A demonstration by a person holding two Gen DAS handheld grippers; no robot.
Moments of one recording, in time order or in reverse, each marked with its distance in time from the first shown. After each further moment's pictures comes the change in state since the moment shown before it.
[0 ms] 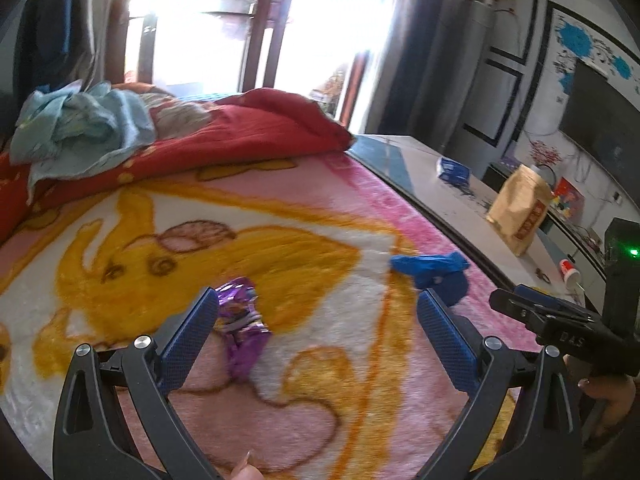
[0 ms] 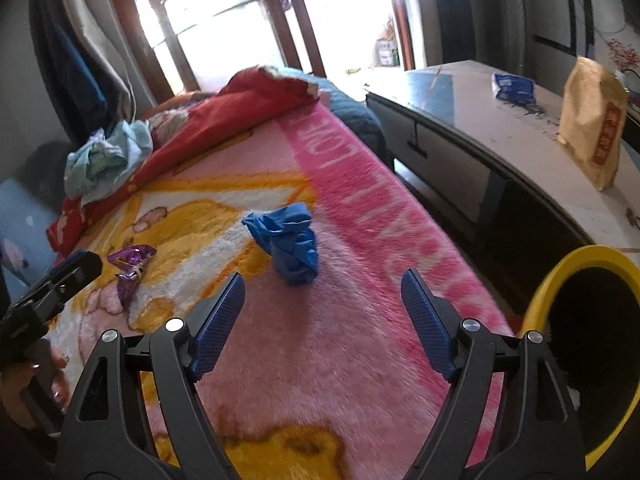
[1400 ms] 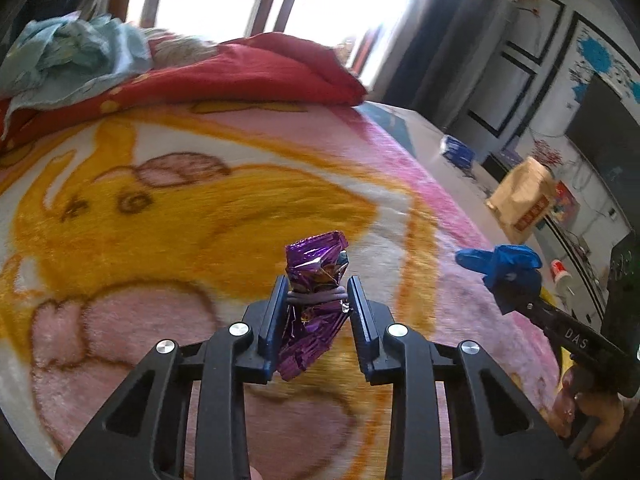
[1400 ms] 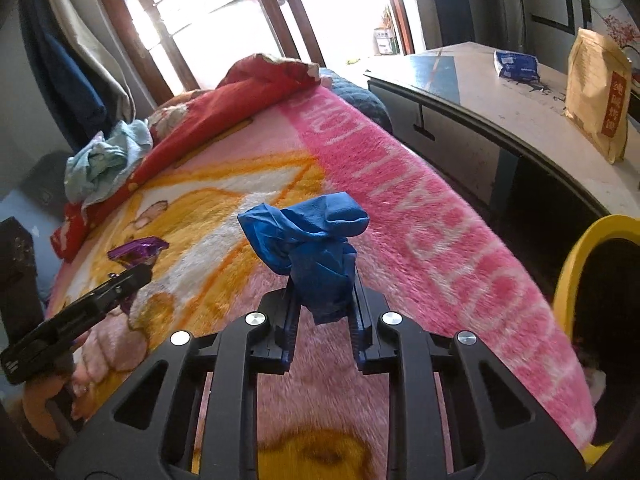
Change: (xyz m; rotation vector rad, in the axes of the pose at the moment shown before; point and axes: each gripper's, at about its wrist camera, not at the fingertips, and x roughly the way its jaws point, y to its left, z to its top) left arm 0.045 0.011 -0.023 -0.084 0.126 -0.078; right arm 0.007 -0.004 -0.017 0.060 0.006 0.035
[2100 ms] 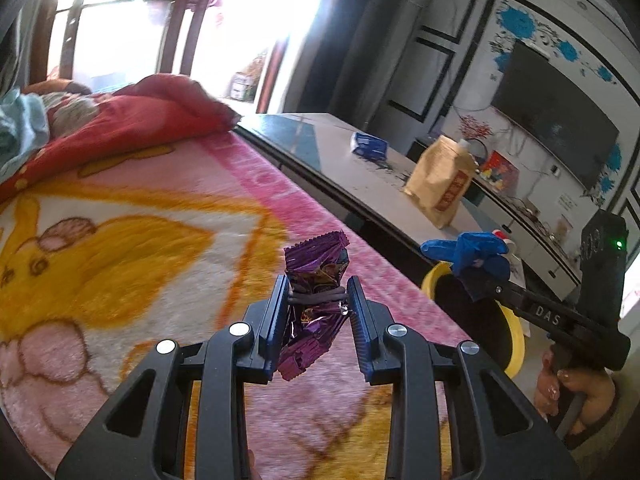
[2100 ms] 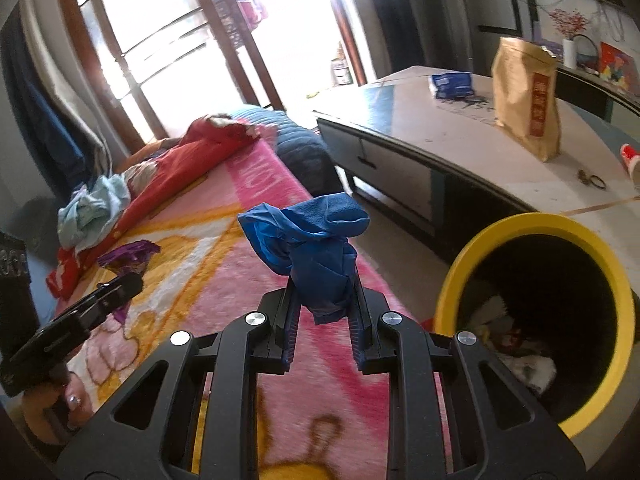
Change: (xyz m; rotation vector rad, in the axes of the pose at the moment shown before) left arm -0.025 -0.112 -0.005 0.192 -0.039 -0.200; right arm -0.089 -0.071 -0.001 0.107 -0.123 -0.097
